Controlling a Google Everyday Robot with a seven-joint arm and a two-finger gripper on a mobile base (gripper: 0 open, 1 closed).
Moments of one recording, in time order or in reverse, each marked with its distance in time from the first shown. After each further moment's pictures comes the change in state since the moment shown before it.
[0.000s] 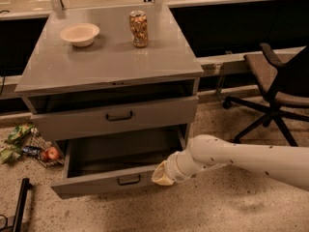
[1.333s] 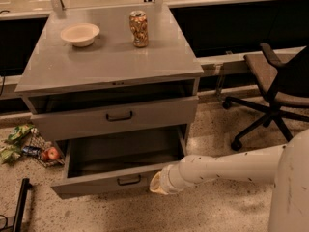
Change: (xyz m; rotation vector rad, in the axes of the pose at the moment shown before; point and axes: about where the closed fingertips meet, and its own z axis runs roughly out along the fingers) arm 0.036 0.004 0.065 0.085 0.072 -0.148
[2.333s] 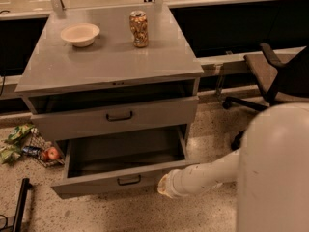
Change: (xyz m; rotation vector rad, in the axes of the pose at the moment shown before) arm 0.036 0.000 -0.006 0.112 0.111 0.037
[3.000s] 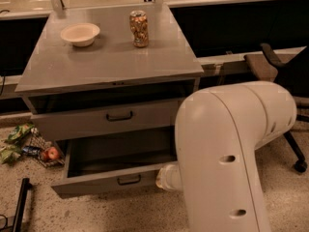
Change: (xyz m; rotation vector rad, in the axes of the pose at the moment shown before) arm 0.006 -0.039 0.040 0.119 0.073 -0.113
